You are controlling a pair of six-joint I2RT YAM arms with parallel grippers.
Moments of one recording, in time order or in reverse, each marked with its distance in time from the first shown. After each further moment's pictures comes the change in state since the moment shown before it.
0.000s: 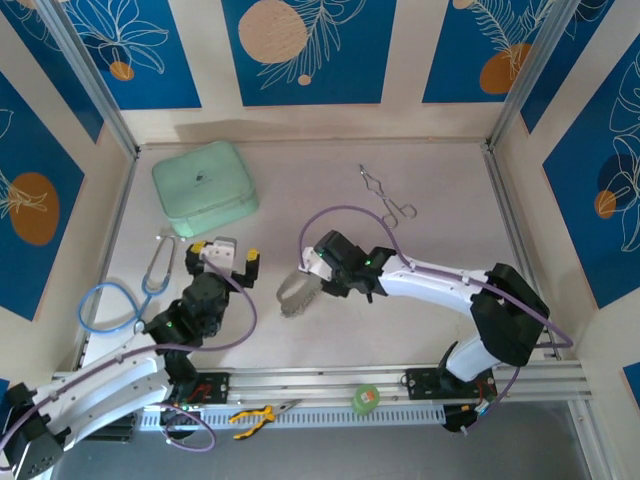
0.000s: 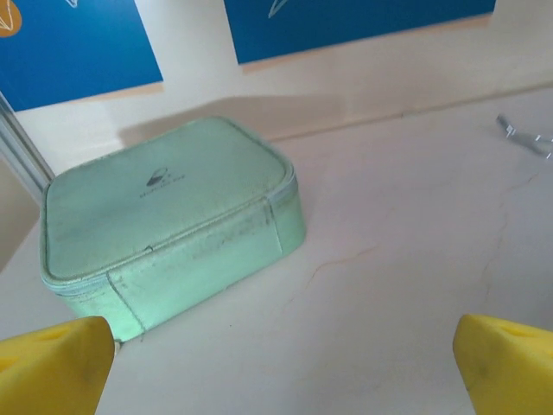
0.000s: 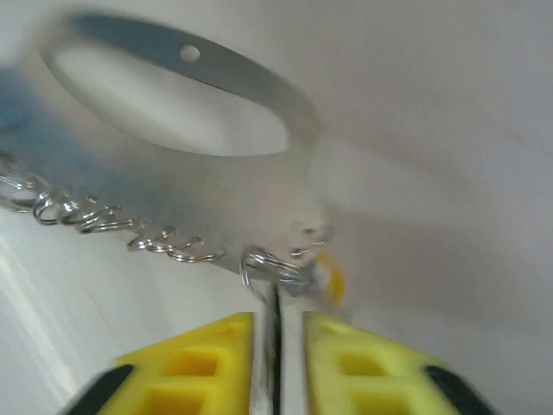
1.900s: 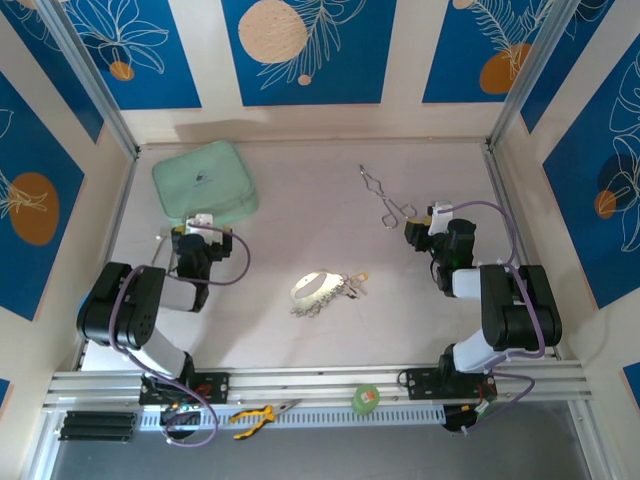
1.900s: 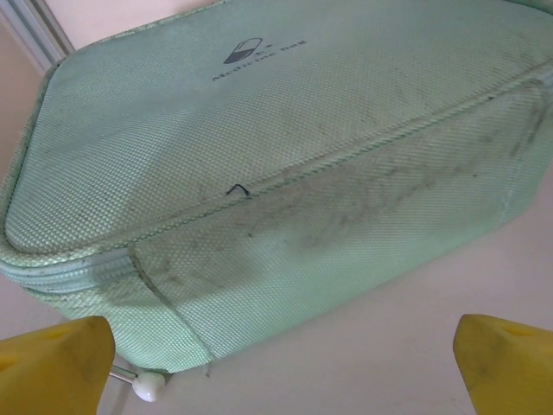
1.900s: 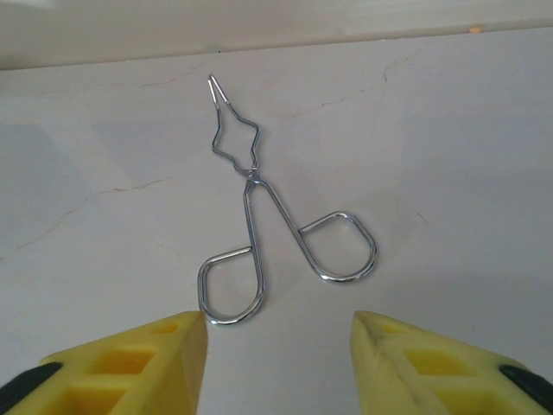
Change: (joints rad) left arm 0.697 0.901 -0.018 0.882 0.498 0.144; right arm -0.925 0.019 -0.517 1.228 -0.465 0.458
